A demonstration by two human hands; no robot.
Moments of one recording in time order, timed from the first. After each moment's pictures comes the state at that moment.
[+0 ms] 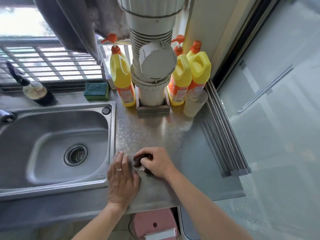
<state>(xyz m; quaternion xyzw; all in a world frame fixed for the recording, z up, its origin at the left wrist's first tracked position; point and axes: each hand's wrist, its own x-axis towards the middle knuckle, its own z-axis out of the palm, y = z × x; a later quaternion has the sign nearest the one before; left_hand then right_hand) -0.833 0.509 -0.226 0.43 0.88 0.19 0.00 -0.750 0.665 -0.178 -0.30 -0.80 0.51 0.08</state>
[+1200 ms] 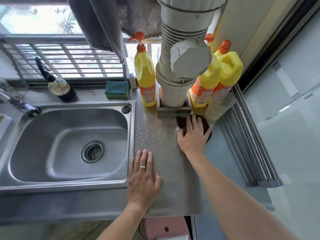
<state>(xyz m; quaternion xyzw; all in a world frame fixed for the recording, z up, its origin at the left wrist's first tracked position) -0.837 0.512 -0.225 0.44 0.89 0.11 0.04 -0.786 0.744 -0.222 -0.51 -0.85 0.11 0.06</state>
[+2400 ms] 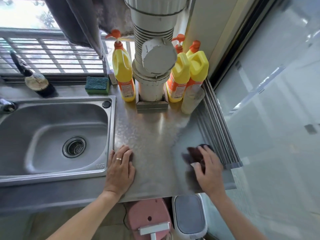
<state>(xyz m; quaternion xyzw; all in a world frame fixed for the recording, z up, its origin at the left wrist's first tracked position) -0.839 0.501 -0.220 0.48 0.84 0.23 0.03 -0.573 0.692 -0.200 -0.47 -0.83 0.24 0.19</state>
